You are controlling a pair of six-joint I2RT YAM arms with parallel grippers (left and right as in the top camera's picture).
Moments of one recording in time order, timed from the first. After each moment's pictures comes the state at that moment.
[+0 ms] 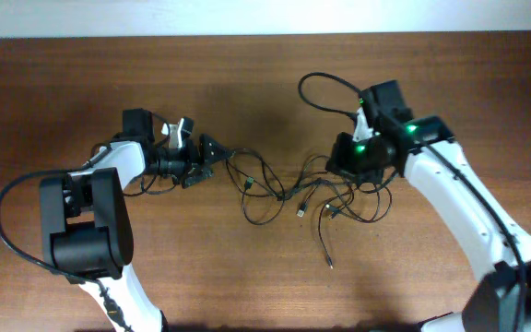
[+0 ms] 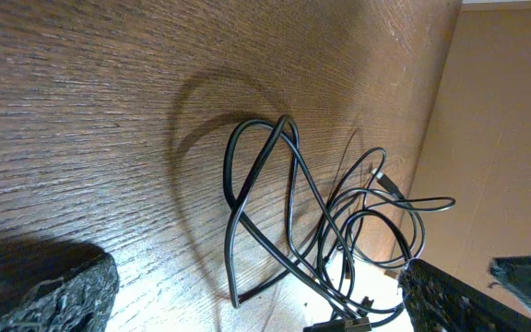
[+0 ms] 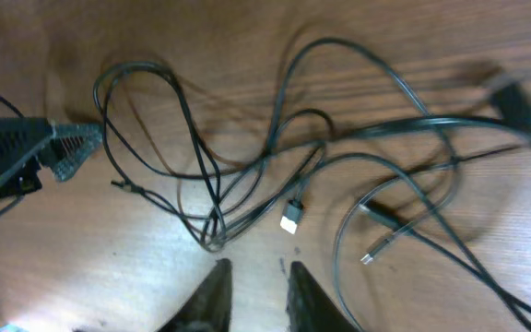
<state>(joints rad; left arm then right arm) 0.12 2.01 1.14 -0.48 0.94 -0.23 0.31 1.64 1.30 -0.90 -0.36 0.61</state>
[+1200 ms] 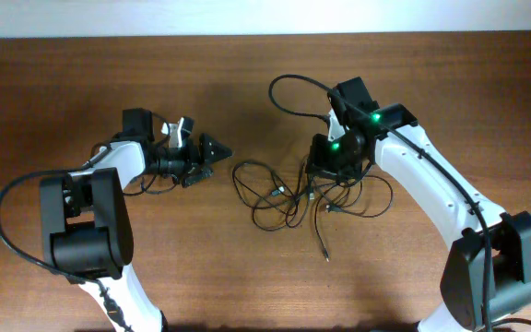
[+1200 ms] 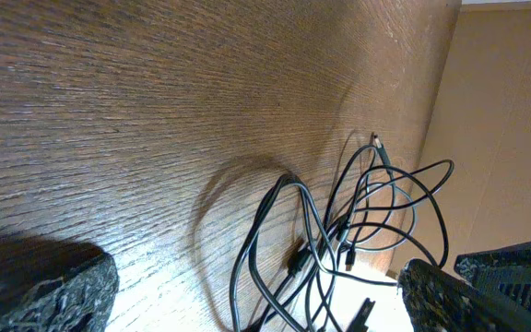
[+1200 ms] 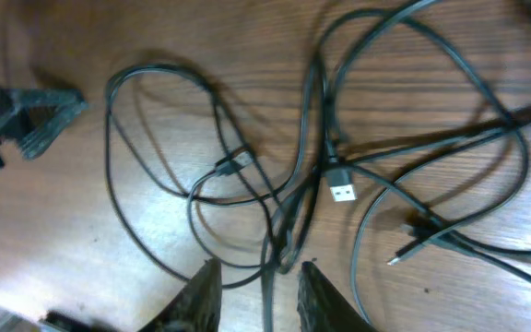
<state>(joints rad) 0.12 2.01 1.14 -0.47 0.94 -0.23 0.38 1.79 1.42 -0.95 -0.35 0.56</state>
